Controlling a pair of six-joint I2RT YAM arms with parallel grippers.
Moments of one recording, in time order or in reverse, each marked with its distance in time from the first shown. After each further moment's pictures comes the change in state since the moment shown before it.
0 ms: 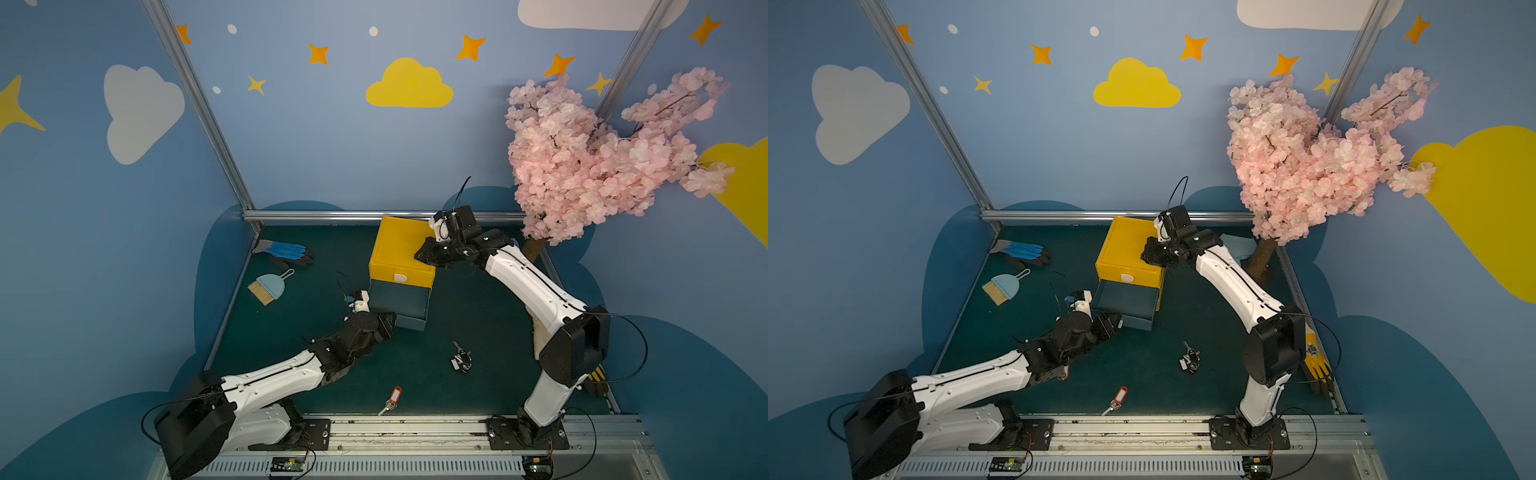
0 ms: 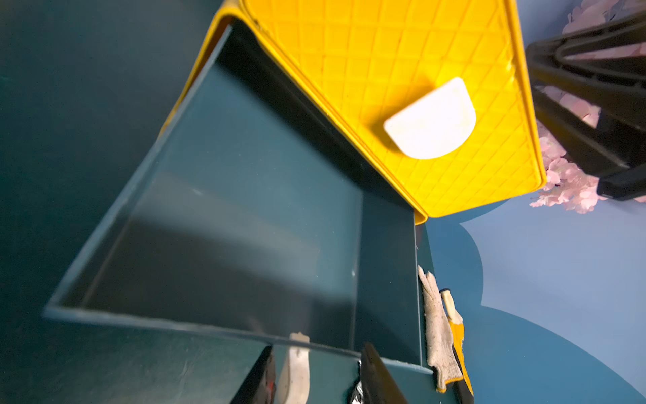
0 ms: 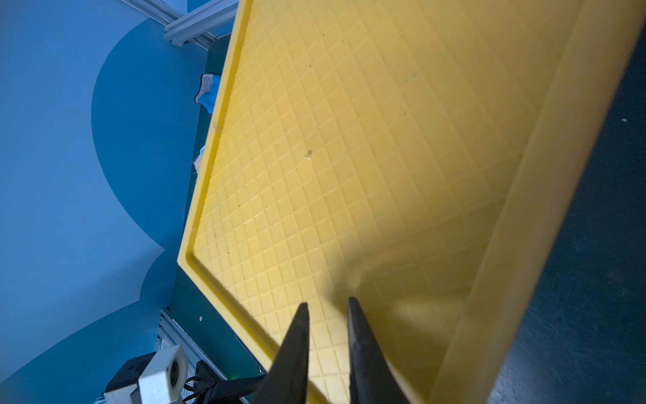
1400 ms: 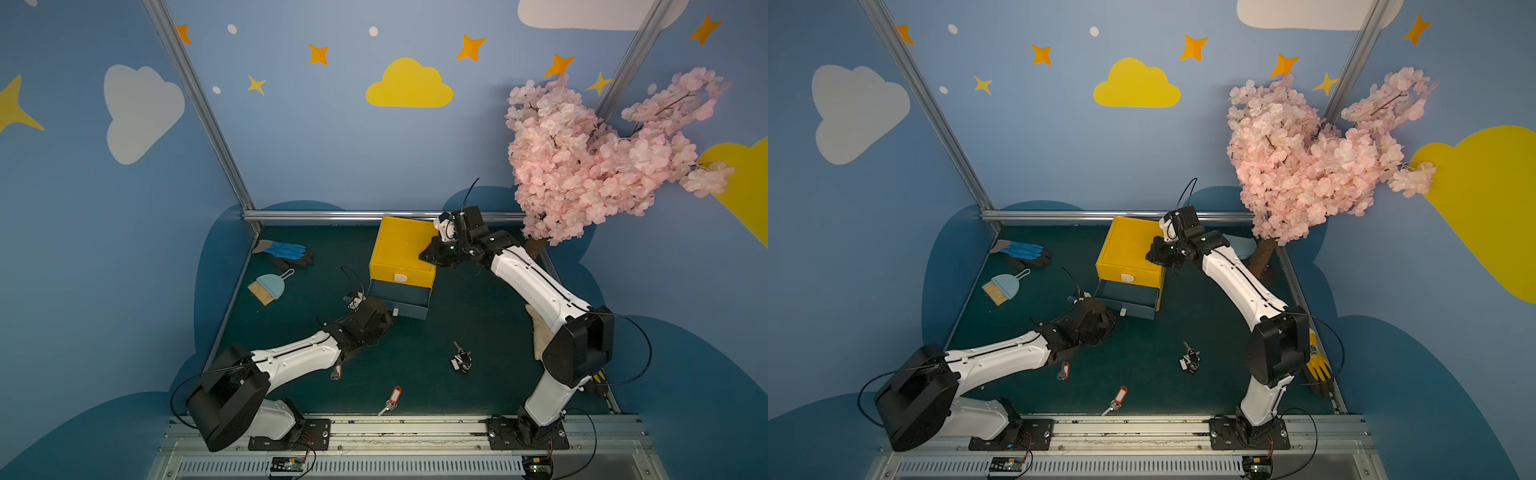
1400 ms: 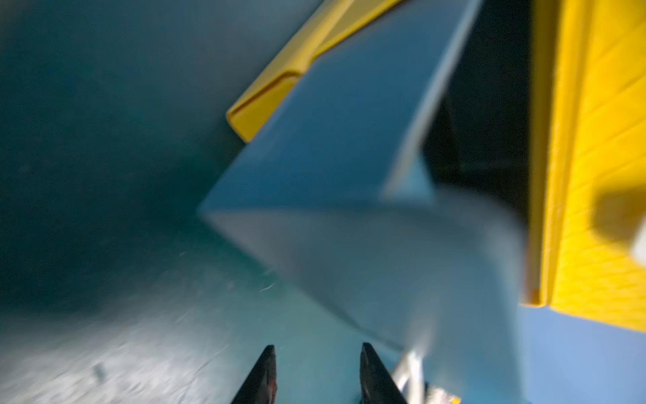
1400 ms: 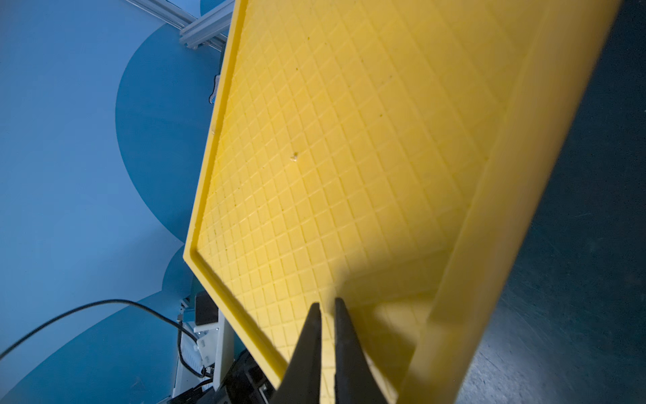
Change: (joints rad) left arm 0.100 0.211 0.154 -0.153 0.091 -0.292; right arm -0.055 -0.017 -0.053 0.042 -0.092 -0.003
